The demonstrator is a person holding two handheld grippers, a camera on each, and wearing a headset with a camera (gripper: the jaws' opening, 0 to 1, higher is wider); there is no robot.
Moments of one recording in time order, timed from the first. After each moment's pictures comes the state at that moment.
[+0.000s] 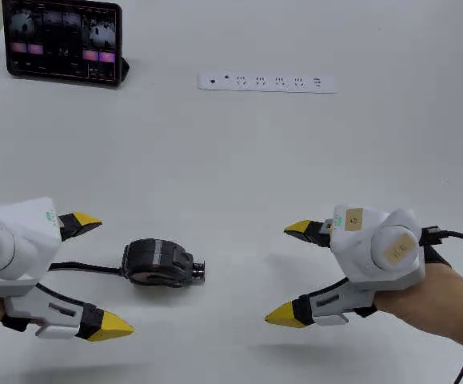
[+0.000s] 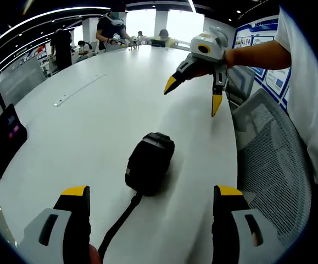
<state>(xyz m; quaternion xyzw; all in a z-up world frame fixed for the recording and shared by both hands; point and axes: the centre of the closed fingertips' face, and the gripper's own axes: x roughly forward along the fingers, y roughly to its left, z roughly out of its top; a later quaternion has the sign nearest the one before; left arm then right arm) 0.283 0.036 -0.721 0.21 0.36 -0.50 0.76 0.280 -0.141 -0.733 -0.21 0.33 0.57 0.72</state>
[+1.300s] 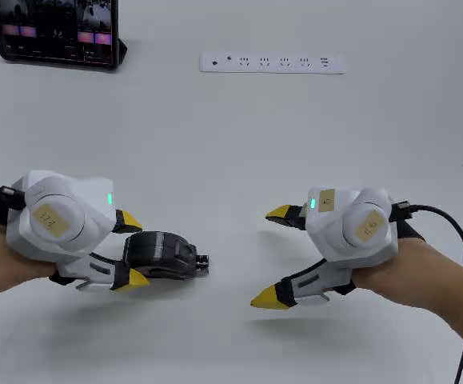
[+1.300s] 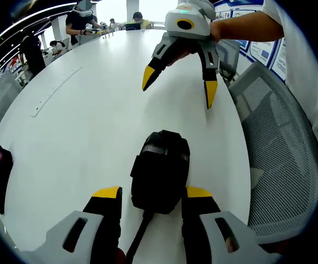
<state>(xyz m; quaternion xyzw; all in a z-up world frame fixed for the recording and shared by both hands) 0.301 0.015 -0.751 0.29 0.38 -0.55 0.69 0.291 -0.116 -0.751 -0.21 0.33 0.60 0.70</state>
